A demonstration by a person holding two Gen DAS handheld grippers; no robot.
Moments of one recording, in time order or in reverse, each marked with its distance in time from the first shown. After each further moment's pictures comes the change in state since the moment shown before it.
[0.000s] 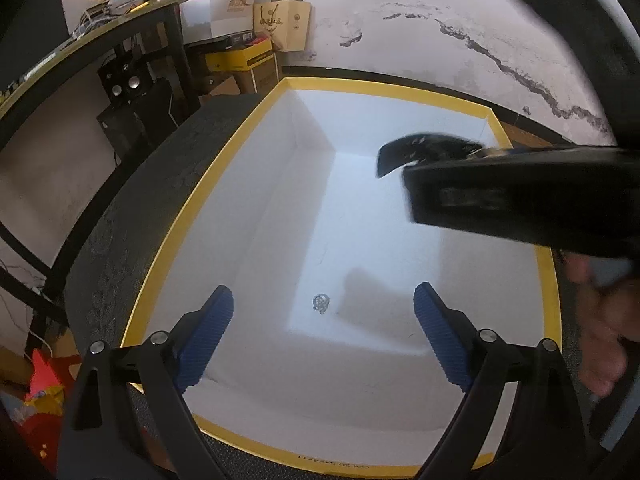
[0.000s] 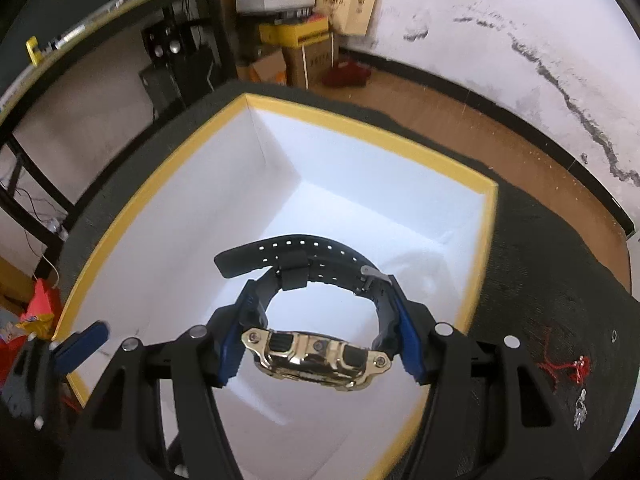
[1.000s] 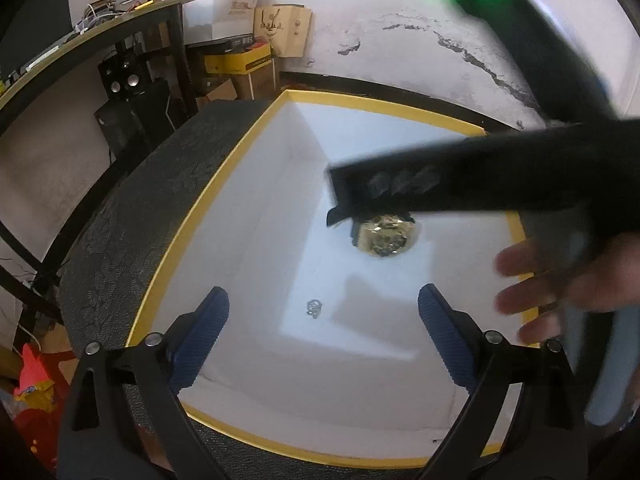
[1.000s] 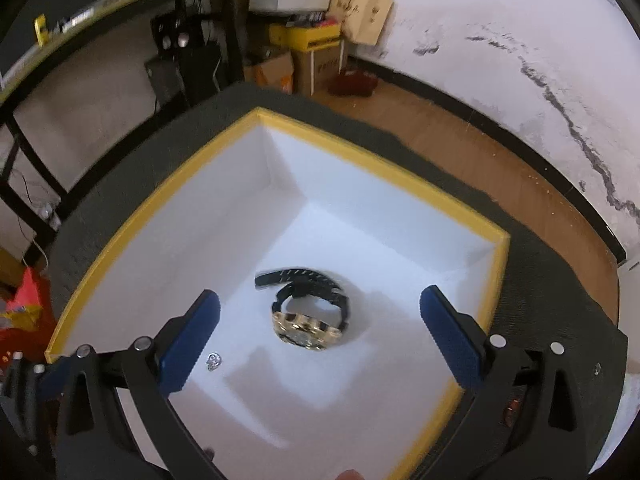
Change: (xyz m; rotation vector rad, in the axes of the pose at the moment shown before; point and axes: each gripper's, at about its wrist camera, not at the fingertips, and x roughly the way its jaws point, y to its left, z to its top) left arm -0.013 -0.004 0.001 -0.028 -0.025 -0.043; right arm -0.014 0.011 0.021 -0.059 -0.052 -0.036
